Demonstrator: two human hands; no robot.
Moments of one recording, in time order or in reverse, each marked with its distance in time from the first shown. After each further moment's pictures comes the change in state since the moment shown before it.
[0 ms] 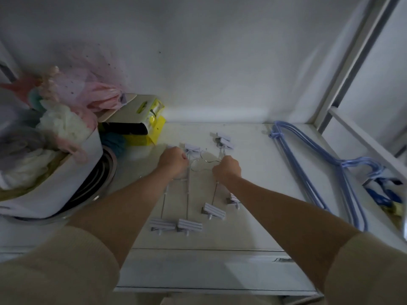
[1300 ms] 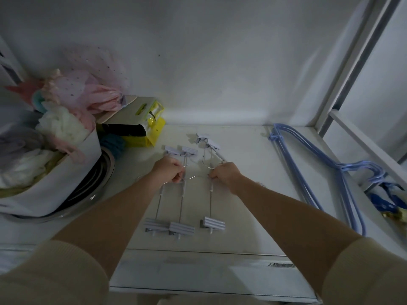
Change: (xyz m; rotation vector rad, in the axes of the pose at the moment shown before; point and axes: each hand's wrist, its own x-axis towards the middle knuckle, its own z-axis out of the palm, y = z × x) left_hand -0.002 -0.020 0.012 -0.447 -0.127 -0.207; right_hand 0.013 0.017 -0.003 0.364 -0.212 0.090
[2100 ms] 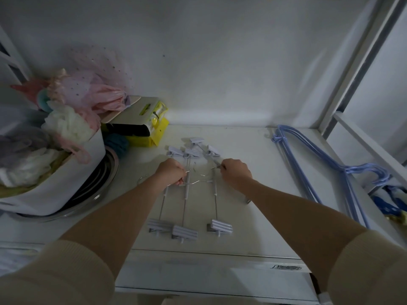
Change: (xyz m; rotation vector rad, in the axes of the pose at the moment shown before) left_hand 0.001 -0.006 0.000 0.240 0.007 0.035; right_hand -0.001 -0.001 -0.014 -0.774 0.136 -0.350
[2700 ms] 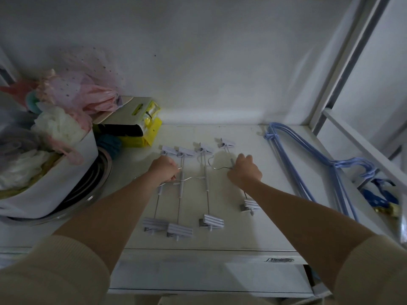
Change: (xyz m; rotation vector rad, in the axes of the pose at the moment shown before) left_hand -0.001 0.007 -0.003 0.062 0.031 -0.045; right_hand -0.019 0.023 -0.016 0.030 0.124 0.215
